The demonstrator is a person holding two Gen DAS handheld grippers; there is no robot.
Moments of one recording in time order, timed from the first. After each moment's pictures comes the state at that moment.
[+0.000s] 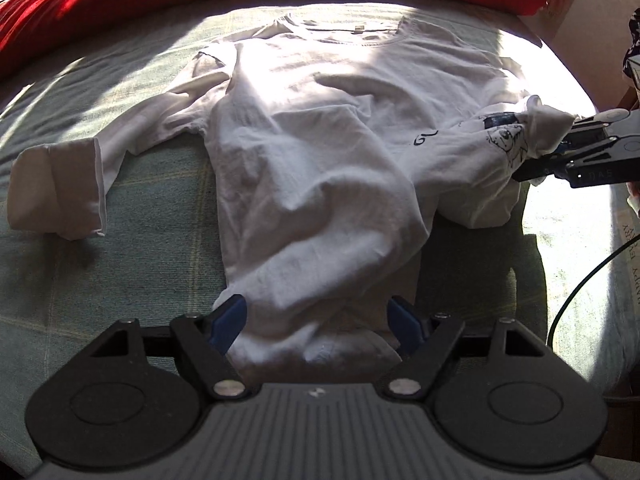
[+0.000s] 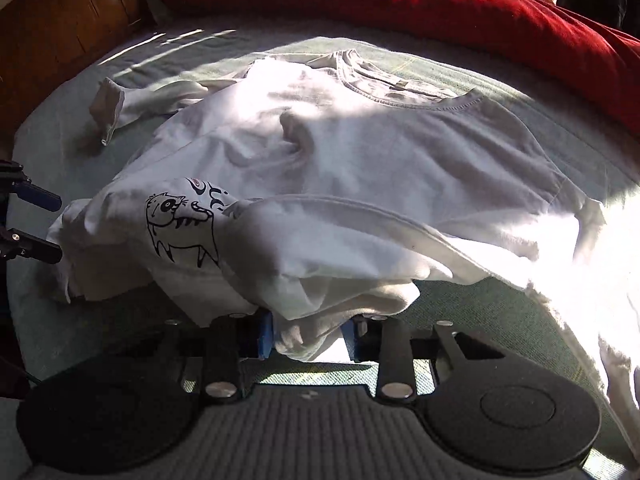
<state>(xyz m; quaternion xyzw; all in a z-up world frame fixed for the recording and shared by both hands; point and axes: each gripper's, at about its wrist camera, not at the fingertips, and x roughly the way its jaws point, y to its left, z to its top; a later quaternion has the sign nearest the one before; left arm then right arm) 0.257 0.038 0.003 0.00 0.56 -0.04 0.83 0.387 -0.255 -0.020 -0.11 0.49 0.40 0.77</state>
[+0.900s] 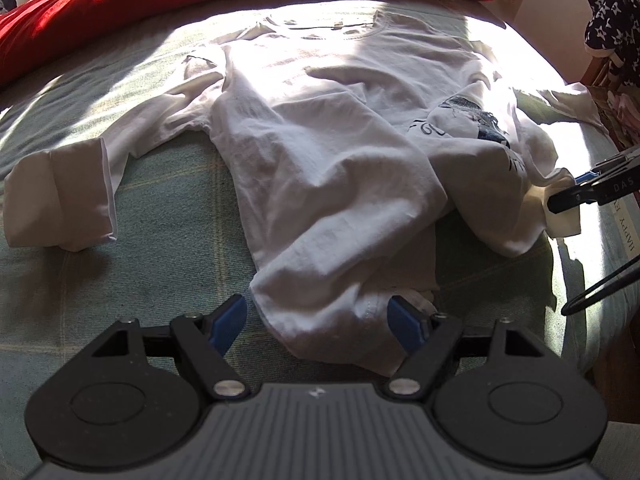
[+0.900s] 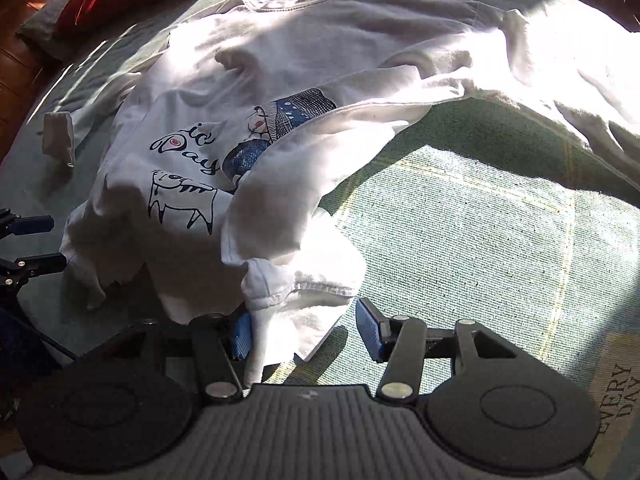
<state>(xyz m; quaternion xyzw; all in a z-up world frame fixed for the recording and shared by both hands) 0.237 0.077 -0.001 0.02 0.55 -0.10 0.83 0.325 -0.272 -0.031 -0.01 0.61 0.23 0.76</state>
